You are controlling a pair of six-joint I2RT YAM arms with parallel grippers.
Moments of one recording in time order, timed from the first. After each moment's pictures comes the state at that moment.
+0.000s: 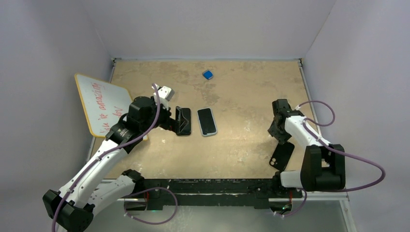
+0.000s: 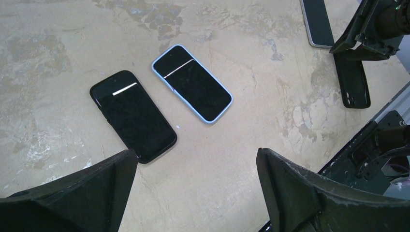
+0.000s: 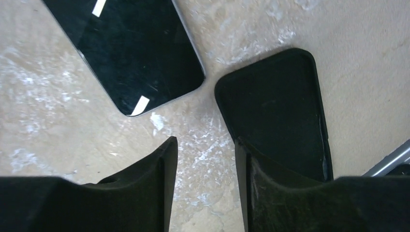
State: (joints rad) left arm -0.51 0.90 0.87 -0.44 0.20 -0.20; right arm 0.04 1.34 0.79 -0.80 0.38 0.94
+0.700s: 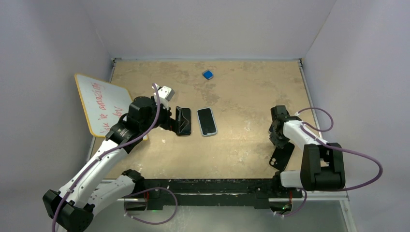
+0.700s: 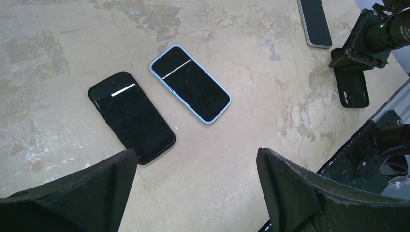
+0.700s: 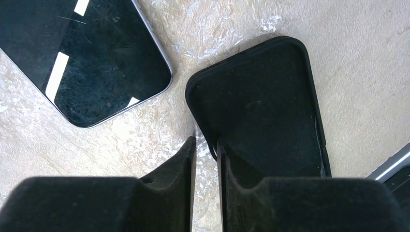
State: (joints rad) left arm -0.51 0.90 0.87 -0.44 0.21 -0.20; right arm 0.04 1.35 0.67 -0.74 0.39 0.97
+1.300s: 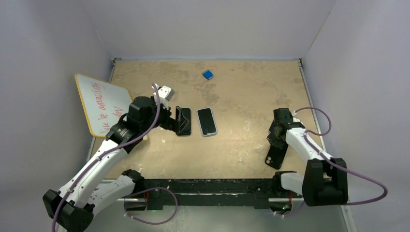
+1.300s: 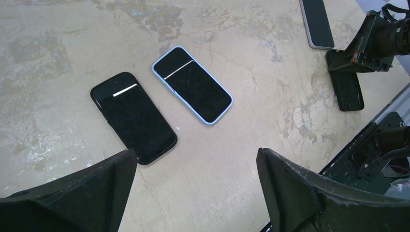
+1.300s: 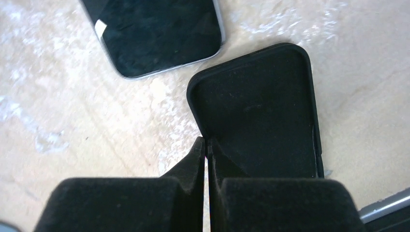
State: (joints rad) left arm -0.51 0.90 0.87 -0.44 0.20 -0.20; right arm 0.04 1.21 0.61 -0.67 0.24 0.85
